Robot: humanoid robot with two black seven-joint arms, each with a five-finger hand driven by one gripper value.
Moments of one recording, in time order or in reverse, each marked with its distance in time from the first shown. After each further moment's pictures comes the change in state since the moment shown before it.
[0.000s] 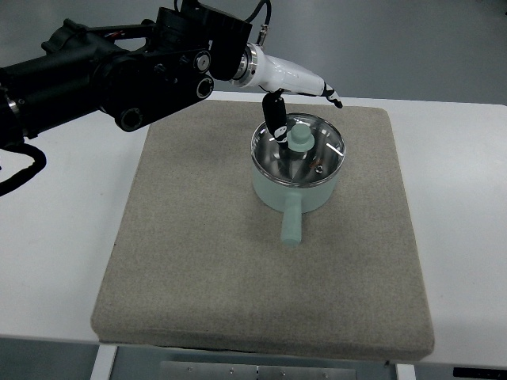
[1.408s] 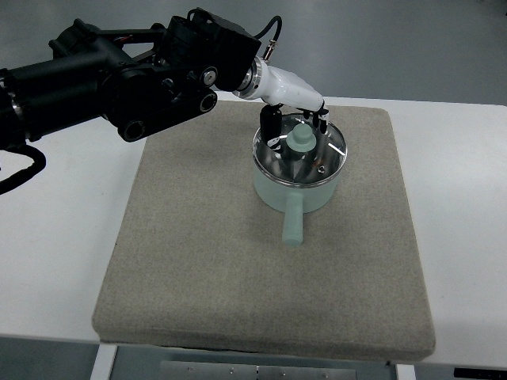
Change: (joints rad) left arm -0.010 -0.005 0.050 -0.037 0.082 0.003 -0.002; right arm 0.000 0.000 0.000 0.000 0.000 0.000 0.000
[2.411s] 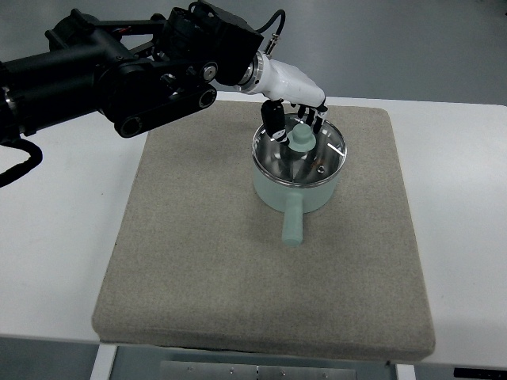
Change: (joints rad) left arm -0.024 0.011 0.000 -0.021 0.034 -0.003 0.000; right arm 0.000 0.000 0.000 -0.001 0.000 0.000 0.000
